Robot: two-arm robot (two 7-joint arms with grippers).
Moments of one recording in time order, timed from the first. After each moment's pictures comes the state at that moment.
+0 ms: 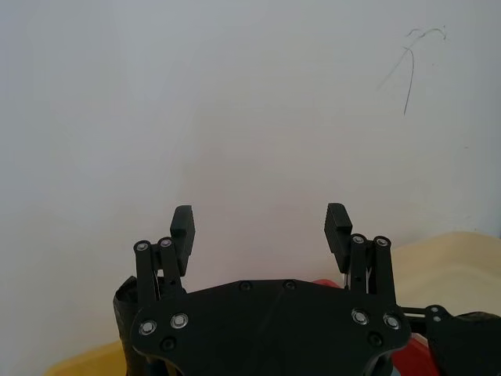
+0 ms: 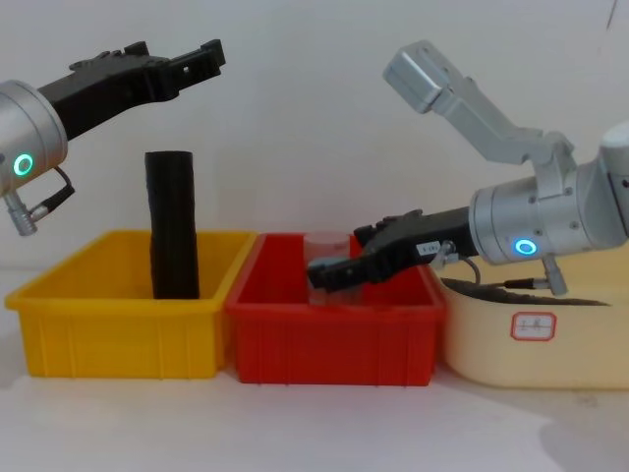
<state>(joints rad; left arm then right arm) -0.47 0.26 0.26 -1.35 -0.46 -0.19 -0.36 0.80 0.19 -0.62 -0.92 0.14 0.13 0.61</state>
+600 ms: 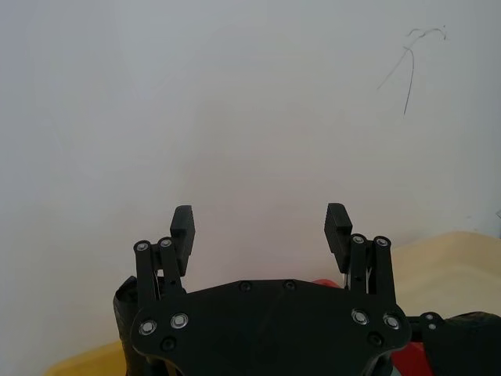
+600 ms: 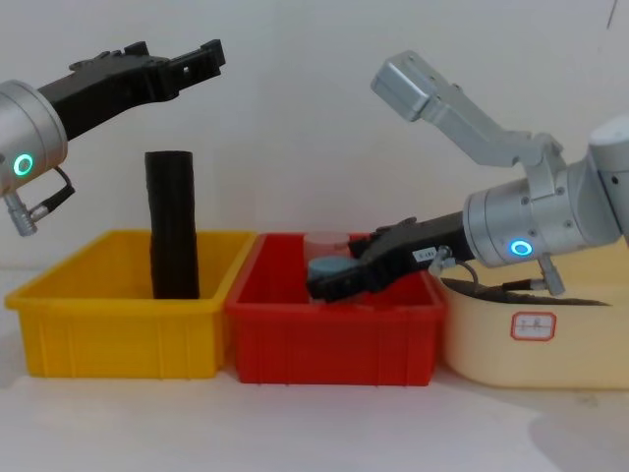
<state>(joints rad) -0.47 0.26 0.26 -1.35 -0.46 -0.19 -0.36 0.83 0.18 -0.64 -0.89 0.12 0.15 0.64</state>
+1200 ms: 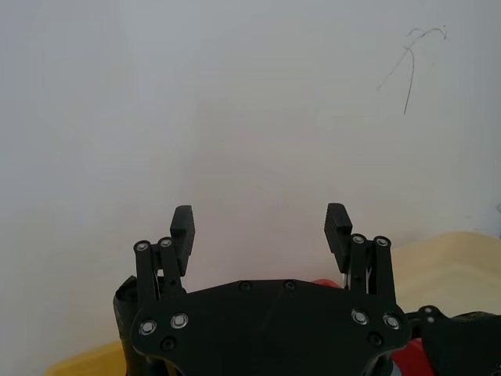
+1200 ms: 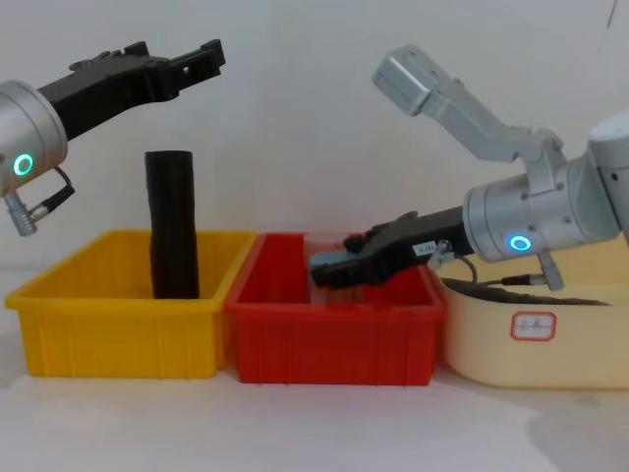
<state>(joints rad) -0.47 0.26 0.26 -1.35 -0.46 -0.19 -0.36 0.83 0.18 -0.63 -0.89 0.12 0.15 0.63</state>
